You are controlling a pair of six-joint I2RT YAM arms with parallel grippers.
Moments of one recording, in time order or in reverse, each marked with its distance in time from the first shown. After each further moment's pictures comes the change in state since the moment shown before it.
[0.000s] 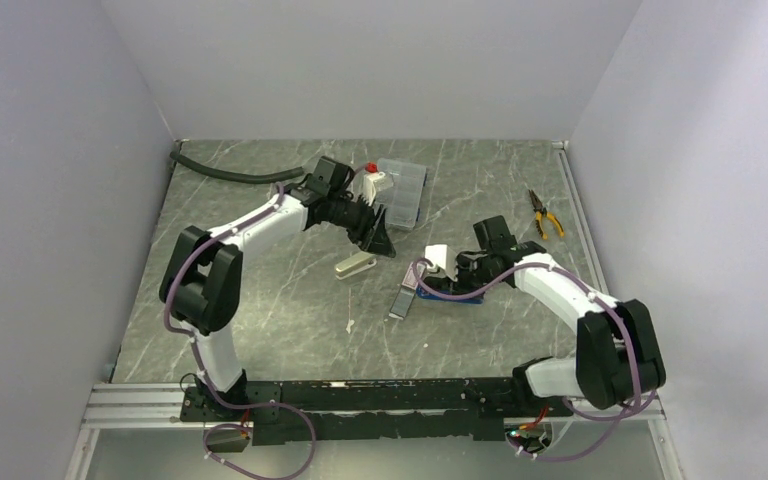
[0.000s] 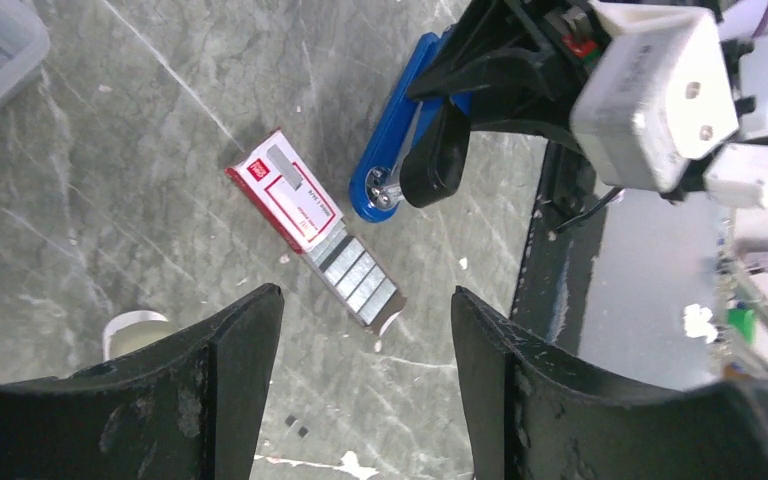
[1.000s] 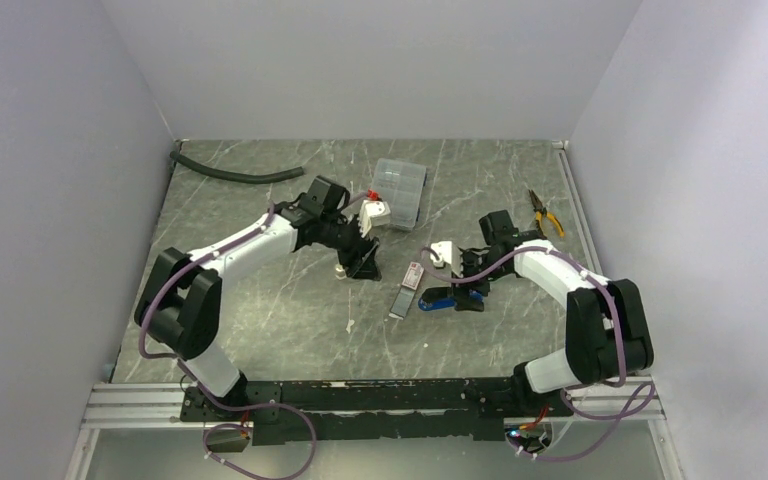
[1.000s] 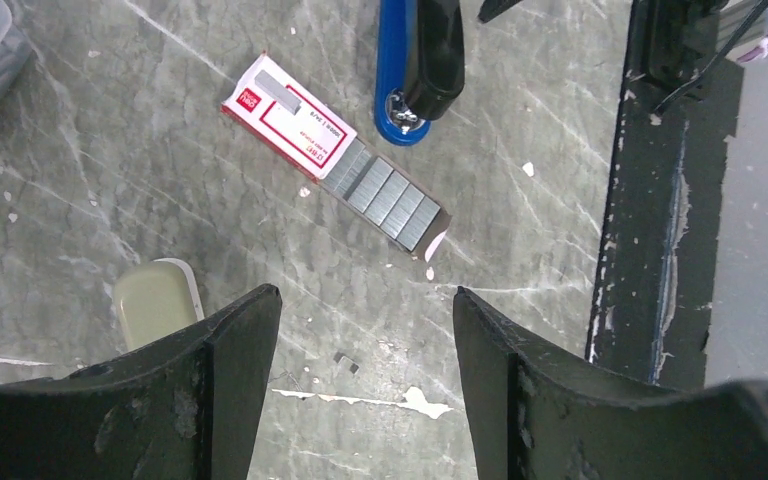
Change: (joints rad) left arm -0.052 -0.161 -0.187 -0.037 -0.116 0.328; right arm -0.100 0.088 0.070 -0.122 -0.101 -0.085
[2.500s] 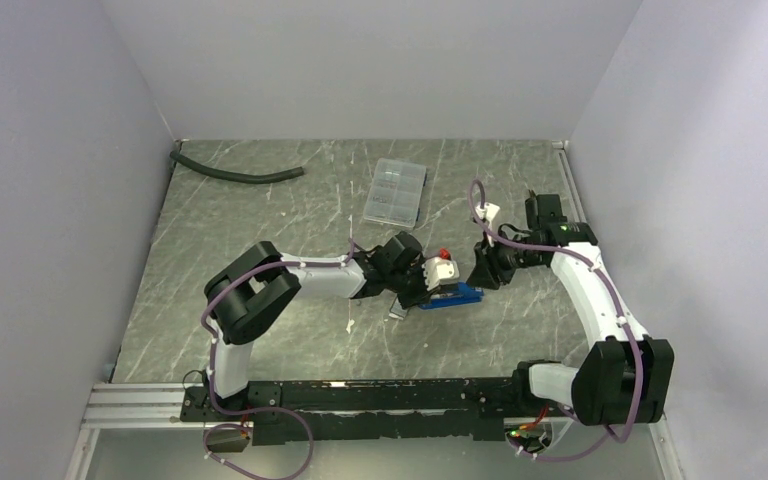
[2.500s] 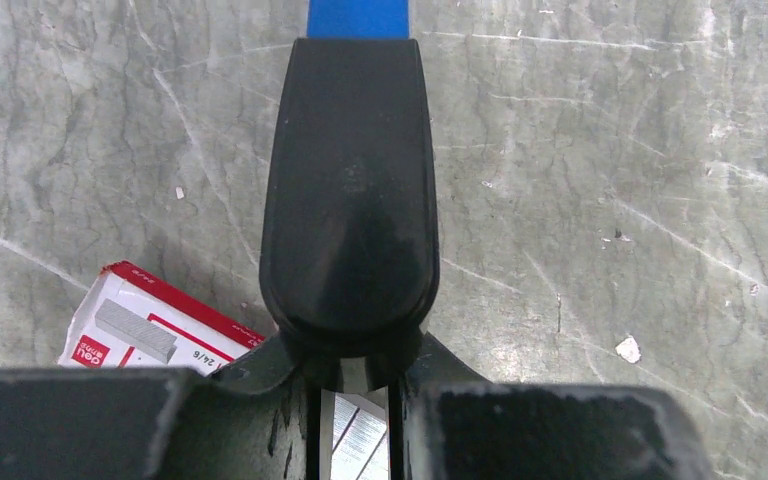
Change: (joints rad) left arm -0.390 0.291 -0.025 0.469 -0.402 -0.066; right arm -0.193 -0.210 0.159 -0.267 -0.178 0.452
